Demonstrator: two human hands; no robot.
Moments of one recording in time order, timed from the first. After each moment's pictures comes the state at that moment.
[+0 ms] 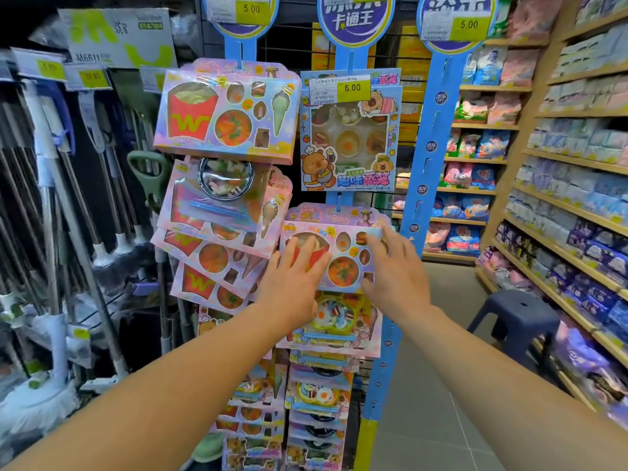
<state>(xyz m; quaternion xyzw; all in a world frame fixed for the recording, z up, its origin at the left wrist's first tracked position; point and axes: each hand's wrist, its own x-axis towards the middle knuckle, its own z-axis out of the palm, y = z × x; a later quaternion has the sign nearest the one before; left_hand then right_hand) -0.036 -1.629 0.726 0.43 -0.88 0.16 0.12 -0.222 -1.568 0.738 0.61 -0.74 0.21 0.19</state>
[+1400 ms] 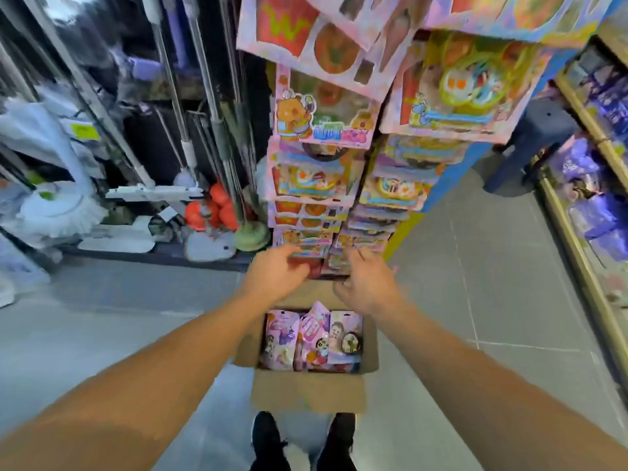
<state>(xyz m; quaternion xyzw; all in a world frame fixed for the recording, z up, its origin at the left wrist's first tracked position) 0.198 -1.575 0.473 0.53 -0.77 -0.36 0.06 0.033 -1.492 0.475 0.58 -0.79 0.02 -0.18</state>
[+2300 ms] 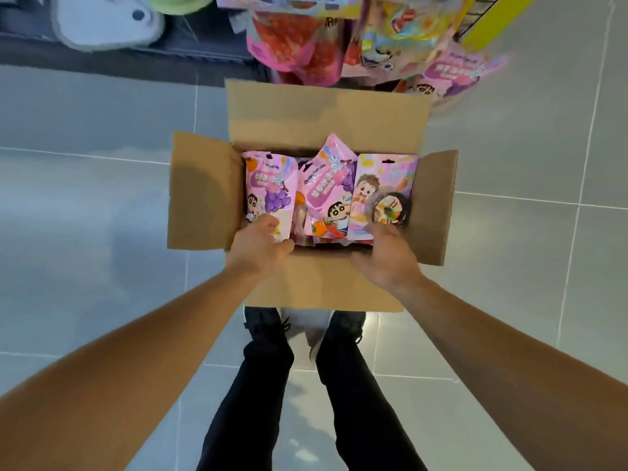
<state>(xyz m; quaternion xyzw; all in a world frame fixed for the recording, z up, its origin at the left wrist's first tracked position) 0.208 -1.483 -0.012 0.65 -0.57 -0.48 -0.11 0.006 -1.388 -0.010 0.39 -0.81 -0.02 -0.45</state>
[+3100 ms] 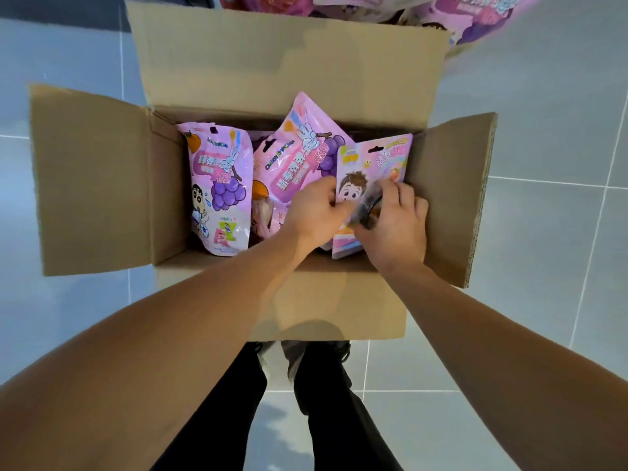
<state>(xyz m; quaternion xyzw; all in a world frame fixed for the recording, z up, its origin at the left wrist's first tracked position) 0.070 -1.481 -0.149 0.54 -0.61 -0.59 -0.02 -0.043 -1.392 -0.145 0.43 -0.87 0.02 -0.23</state>
